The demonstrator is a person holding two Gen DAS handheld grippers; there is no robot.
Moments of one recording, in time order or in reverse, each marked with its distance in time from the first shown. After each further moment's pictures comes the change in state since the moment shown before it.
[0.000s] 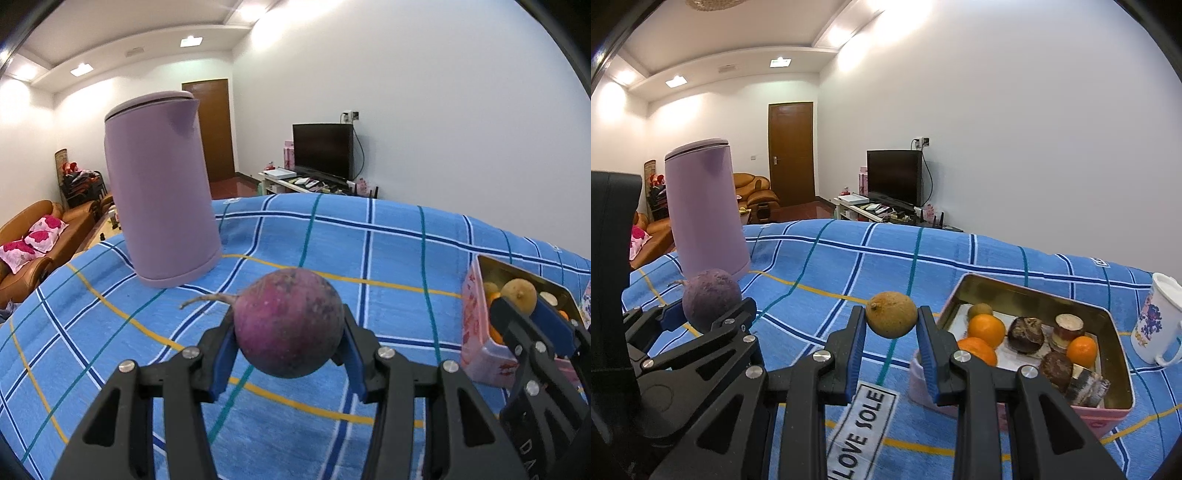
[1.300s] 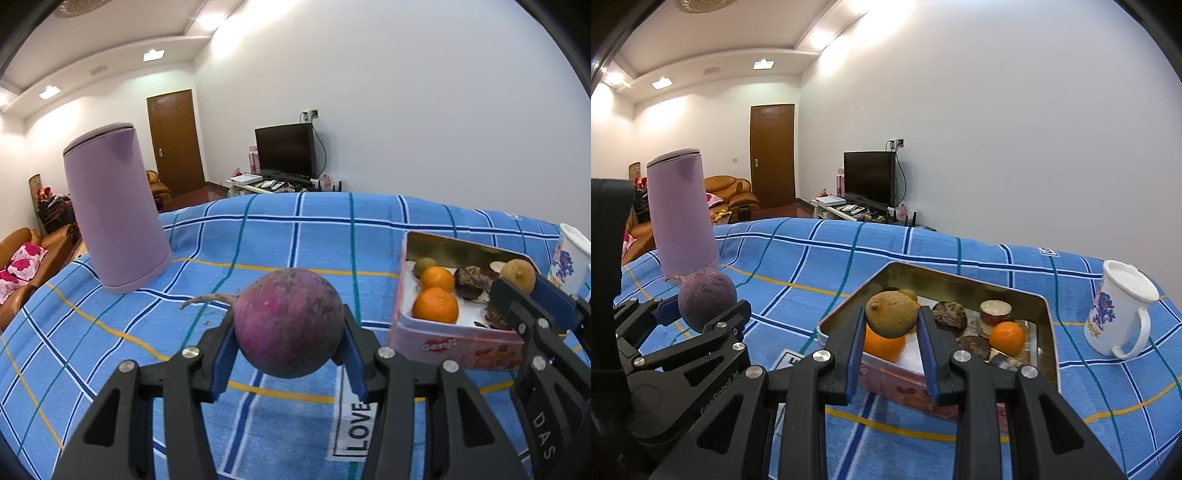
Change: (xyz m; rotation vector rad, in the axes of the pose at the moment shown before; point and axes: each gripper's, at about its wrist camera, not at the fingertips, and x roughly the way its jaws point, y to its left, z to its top) left arm -0.029 -0.065 -0.013 0.109 -0.013 -0.089; right arm -0.034 -0.060 -0.014 0.013 -0.005 -0.074
